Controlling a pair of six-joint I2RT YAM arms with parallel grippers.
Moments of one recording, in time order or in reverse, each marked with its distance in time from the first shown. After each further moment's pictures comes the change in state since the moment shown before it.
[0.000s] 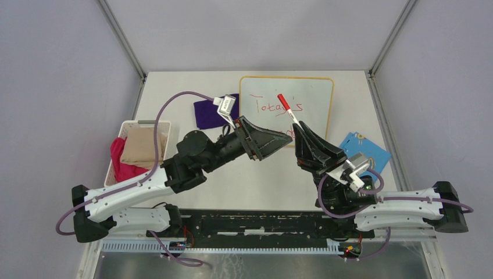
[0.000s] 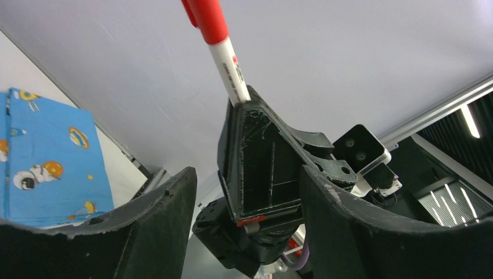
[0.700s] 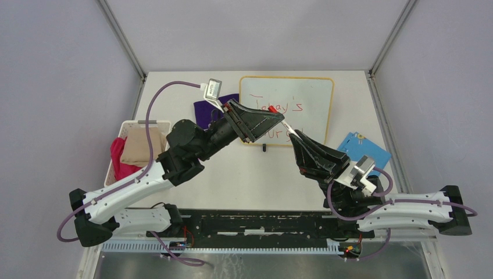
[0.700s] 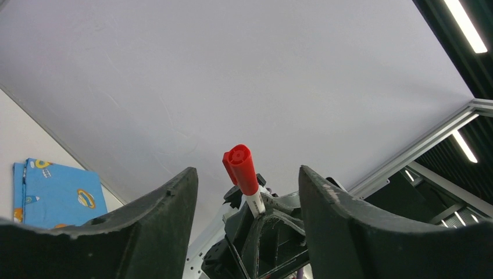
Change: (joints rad) left arm 0.115 0.018 0.066 0.072 0.047 0.002; right arm -0.002 -0.131 -0.031 -0.199 -0.169 0.196
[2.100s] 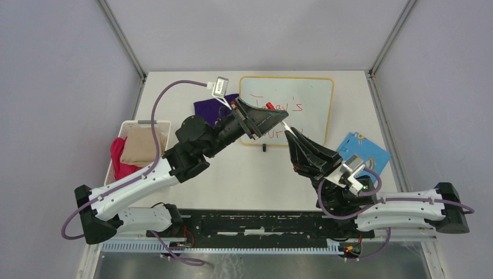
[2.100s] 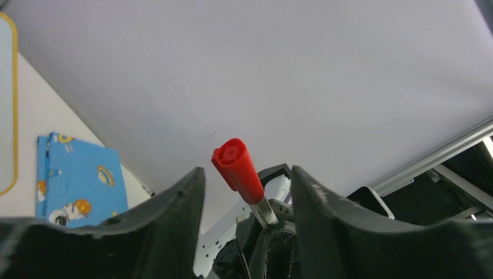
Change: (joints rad) left arm 0.008 0.054 0.021 -0.052 -0.008 -0.009; right arm -0.002 0.096 0.005 0.087 0.067 -0.076
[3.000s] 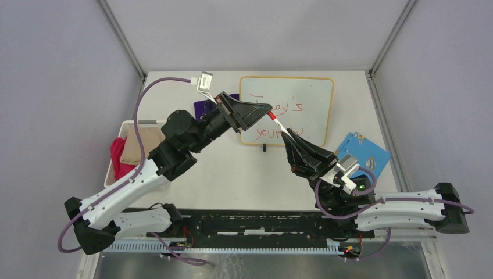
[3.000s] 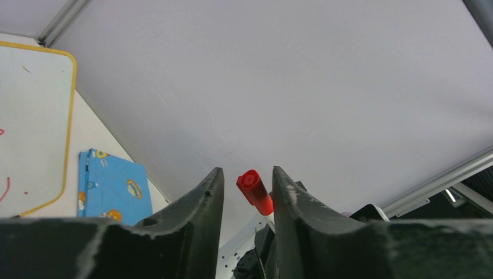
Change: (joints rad) left arm 0.131 -0.074 0.000 -0.094 0.063 0.006; right arm 0.000 -0.004 0.000 -0.047 0.008 0.004
